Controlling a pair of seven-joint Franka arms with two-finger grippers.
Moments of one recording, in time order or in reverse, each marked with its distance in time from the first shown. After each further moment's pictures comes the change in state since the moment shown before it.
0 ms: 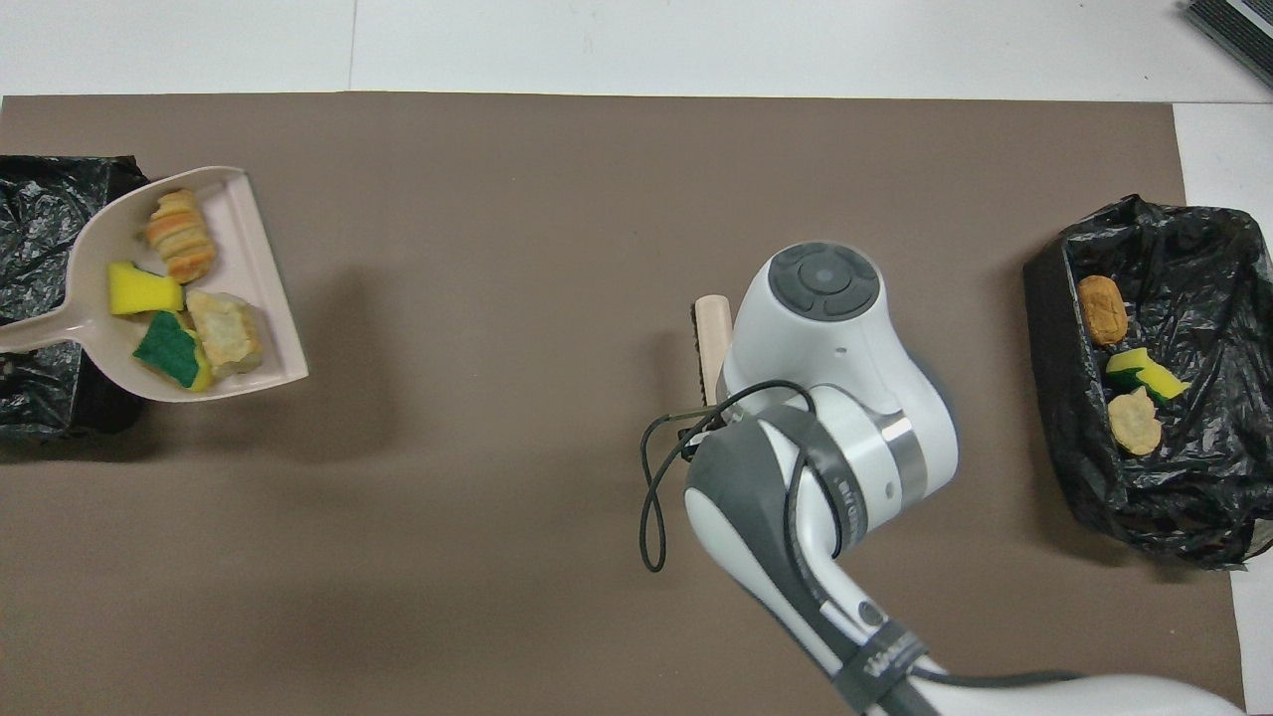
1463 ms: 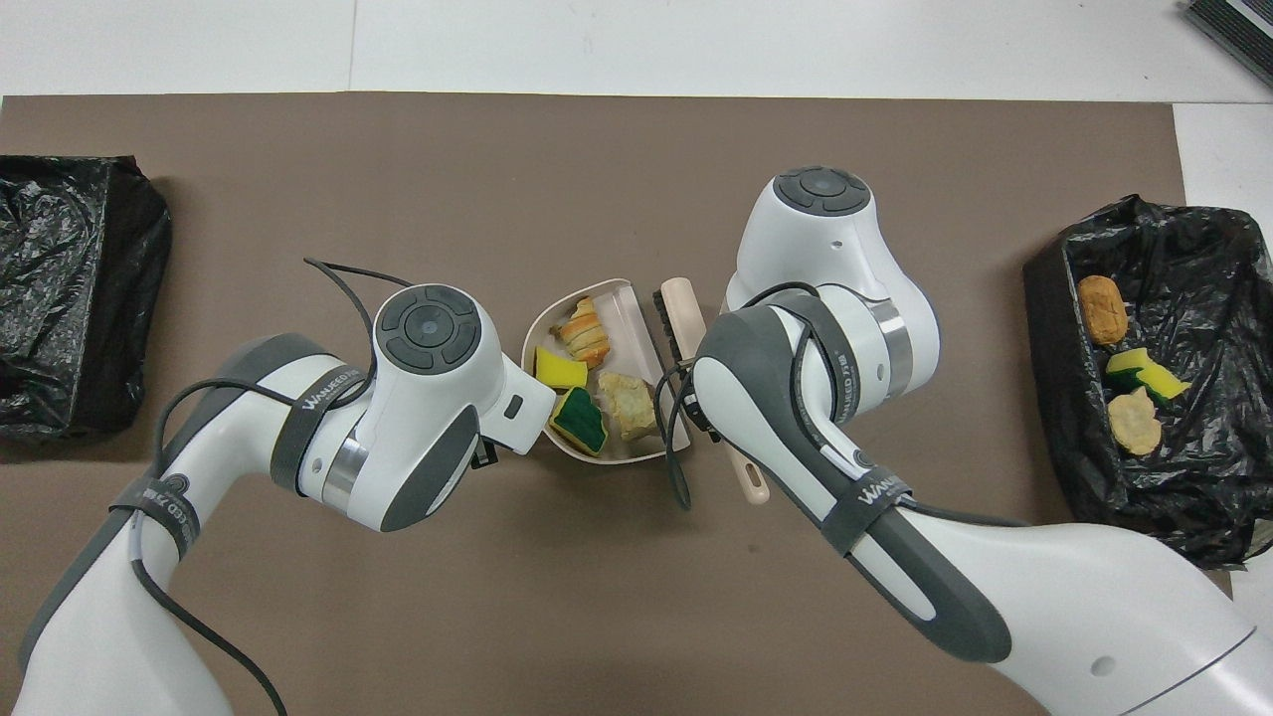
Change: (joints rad) left arm -0.749 0.202 -0.027 -0.108 -0.038 0.012 -0.790; right arm -0.093 0.258 -0.010 0.286 0.032 -0.141 -0.311
